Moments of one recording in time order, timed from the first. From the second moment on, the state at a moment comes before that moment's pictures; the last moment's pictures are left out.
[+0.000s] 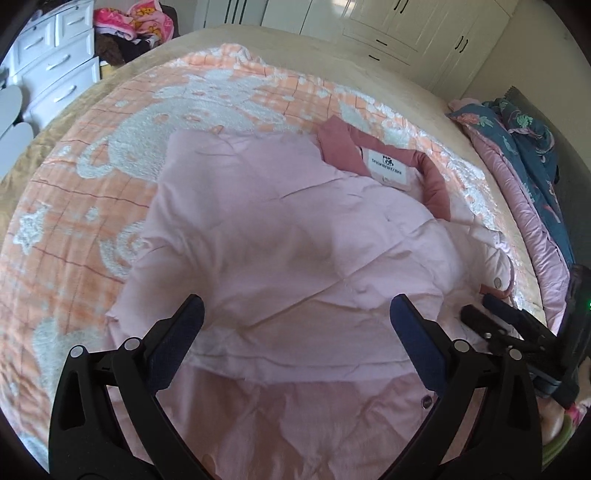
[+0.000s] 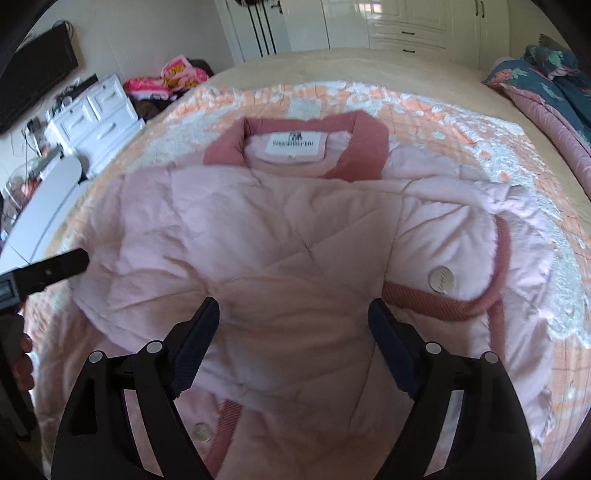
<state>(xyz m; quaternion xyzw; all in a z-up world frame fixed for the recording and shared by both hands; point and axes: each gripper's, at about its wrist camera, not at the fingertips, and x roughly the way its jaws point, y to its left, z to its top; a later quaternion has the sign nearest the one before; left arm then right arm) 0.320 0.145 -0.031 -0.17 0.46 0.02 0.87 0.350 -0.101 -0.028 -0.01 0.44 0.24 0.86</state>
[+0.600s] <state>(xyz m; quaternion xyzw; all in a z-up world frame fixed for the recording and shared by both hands) 0.271 0.136 0.044 -0.17 0.41 0.01 0.90 0.291 -0.166 0.070 0.06 0.36 0.21 0.91</state>
